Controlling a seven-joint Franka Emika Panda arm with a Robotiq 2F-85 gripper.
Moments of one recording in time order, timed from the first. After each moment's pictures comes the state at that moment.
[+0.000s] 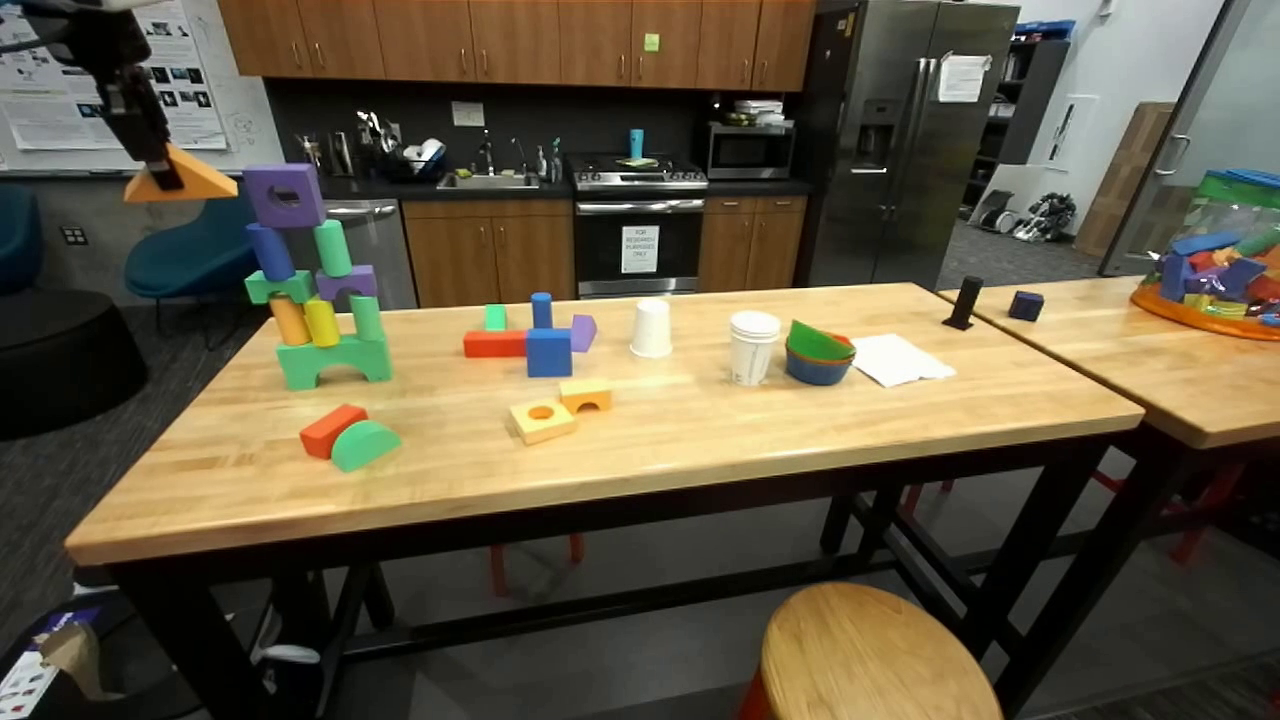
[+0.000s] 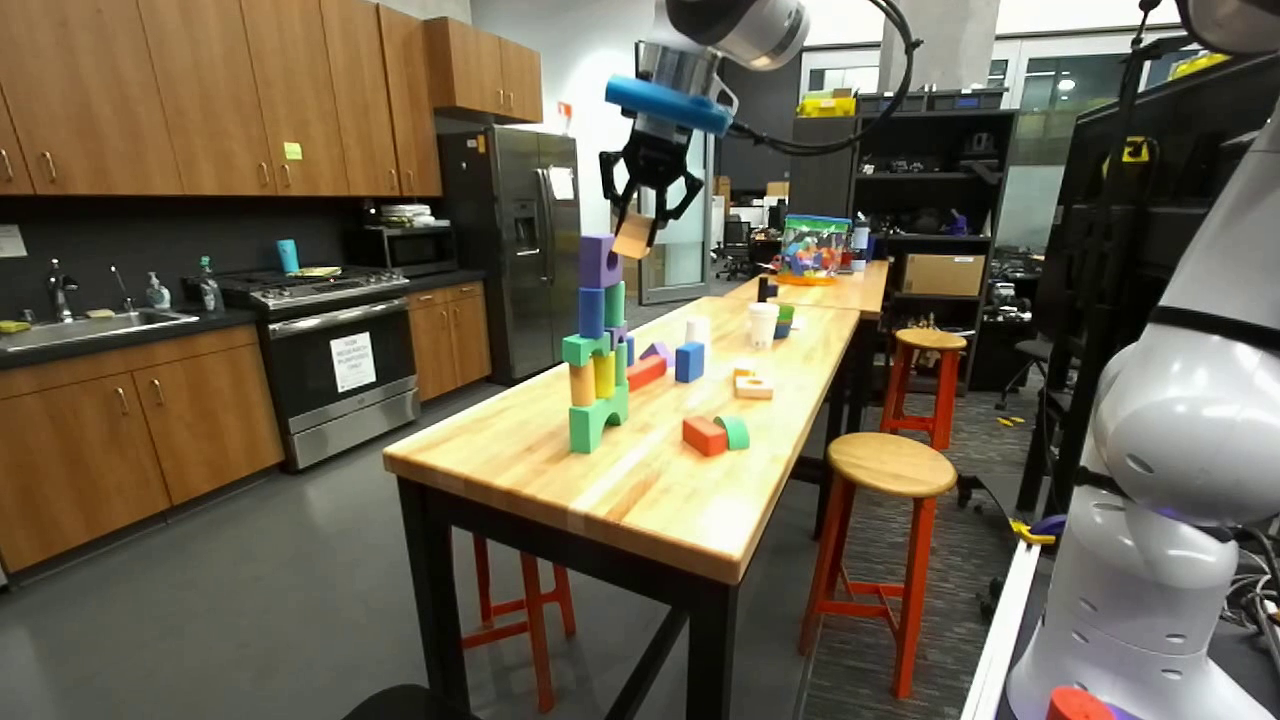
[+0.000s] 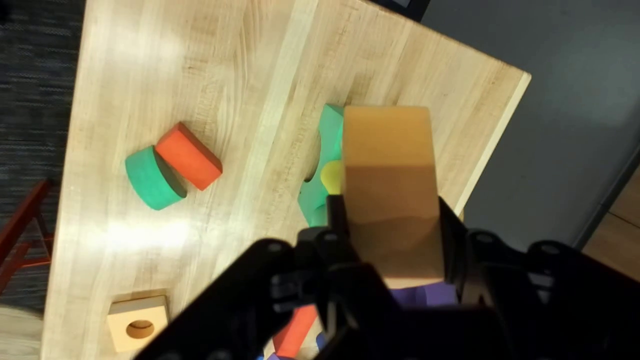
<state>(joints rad) -0.01 -0.24 0.06 -1.94 0.08 1.99 1.02</state>
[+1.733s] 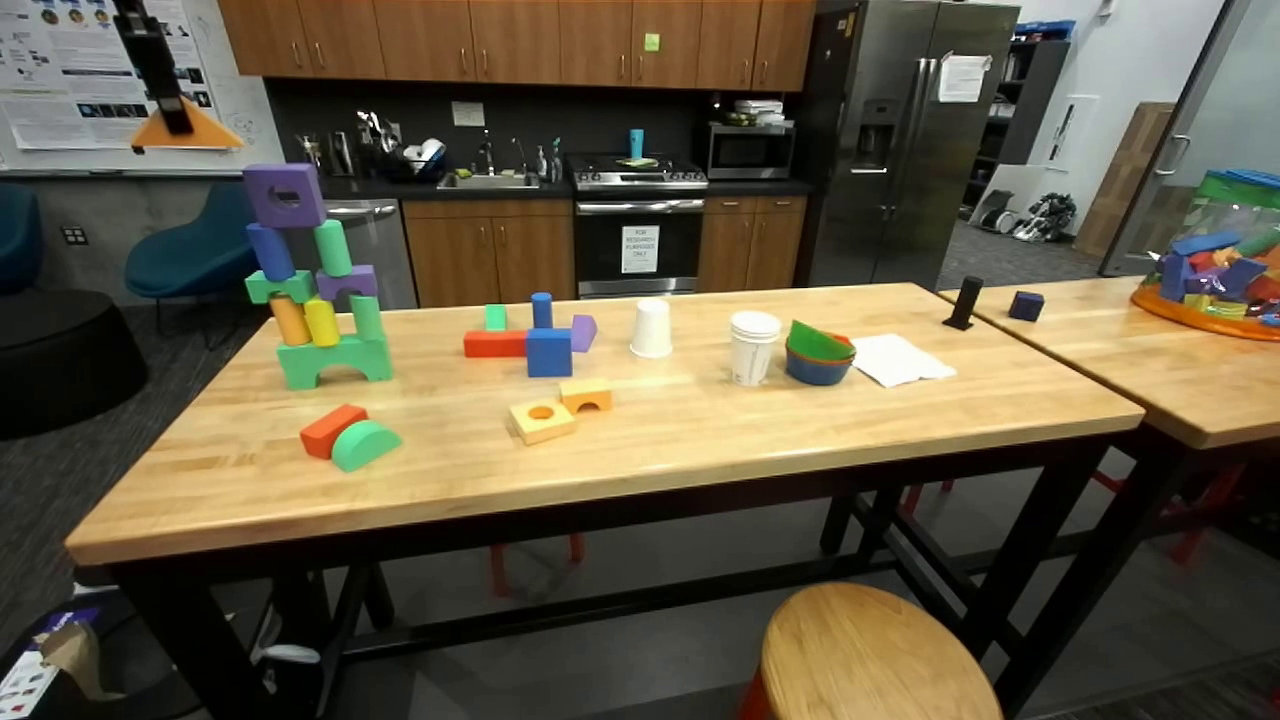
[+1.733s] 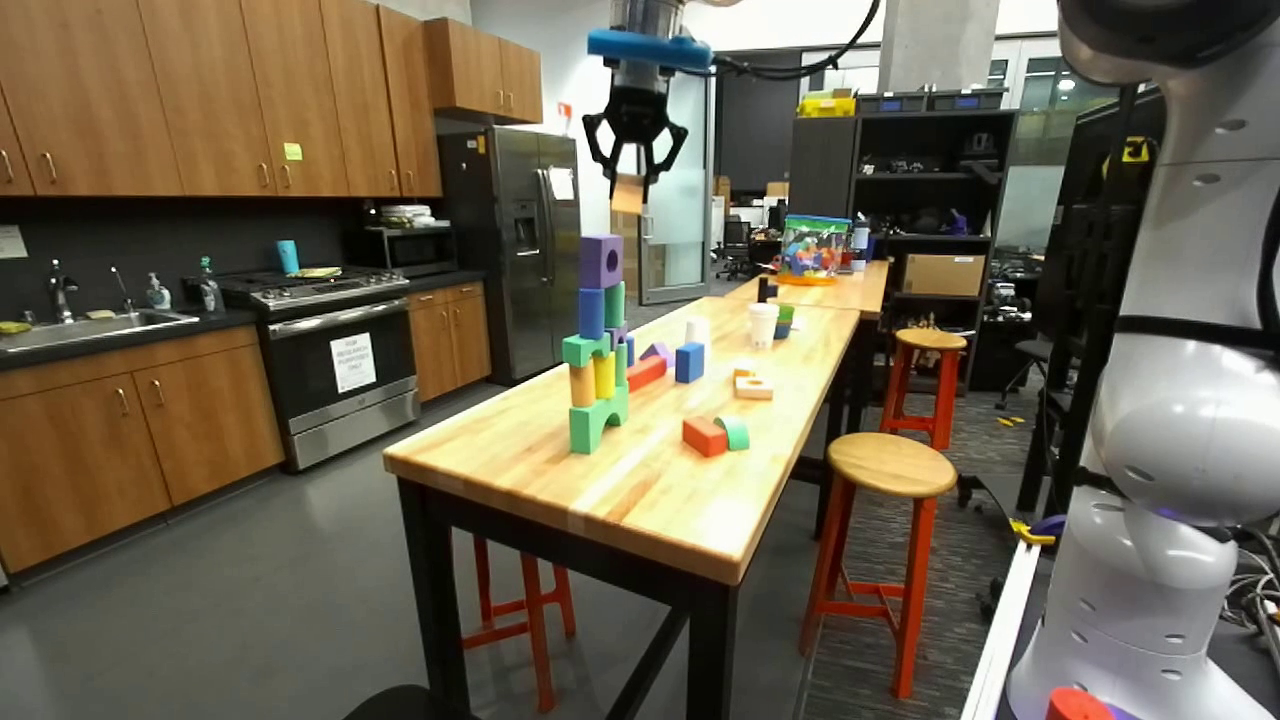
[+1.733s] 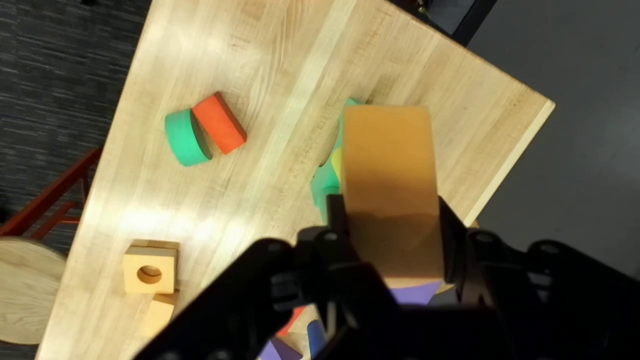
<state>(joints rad) -0.01 -0.01 0.06 -1.48 0.03 1.61 0.91</state>
